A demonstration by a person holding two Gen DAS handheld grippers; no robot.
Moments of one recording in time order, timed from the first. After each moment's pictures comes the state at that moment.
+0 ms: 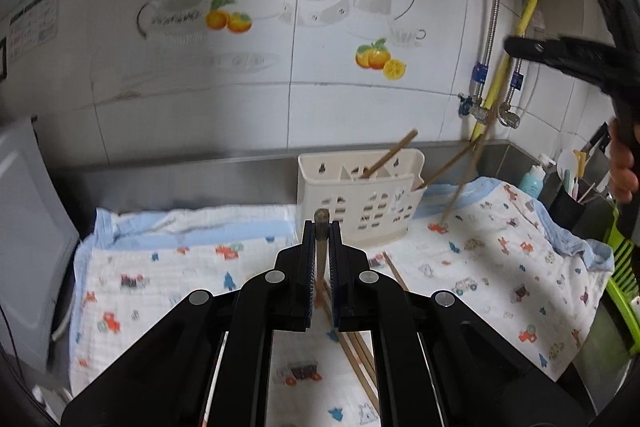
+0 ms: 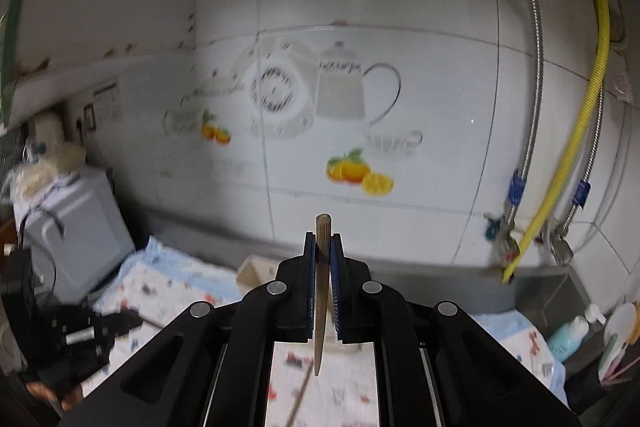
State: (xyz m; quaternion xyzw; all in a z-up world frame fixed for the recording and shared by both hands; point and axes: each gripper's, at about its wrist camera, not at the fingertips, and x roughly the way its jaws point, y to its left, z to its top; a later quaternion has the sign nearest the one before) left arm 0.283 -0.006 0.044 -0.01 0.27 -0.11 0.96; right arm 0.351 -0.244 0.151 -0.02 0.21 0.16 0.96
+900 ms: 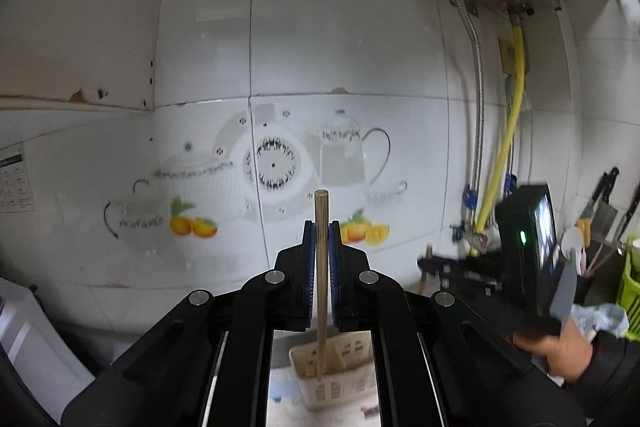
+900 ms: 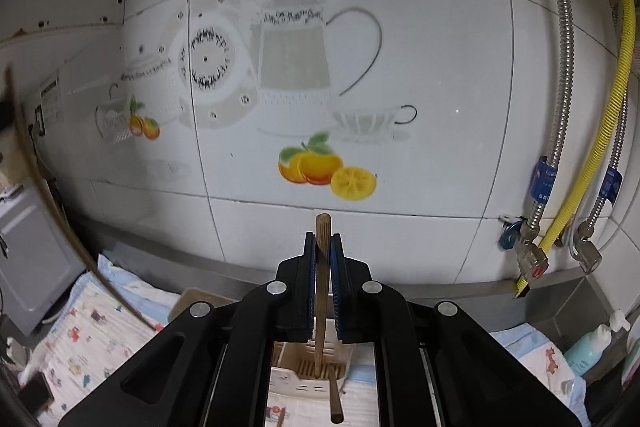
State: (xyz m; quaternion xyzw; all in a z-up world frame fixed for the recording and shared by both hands) left arm 0.346 -0.056 0.178 0.03 0.09 -0.12 0.99; right arm 0.441 -0.238 0.084 -0.02 0.23 0.12 0.97
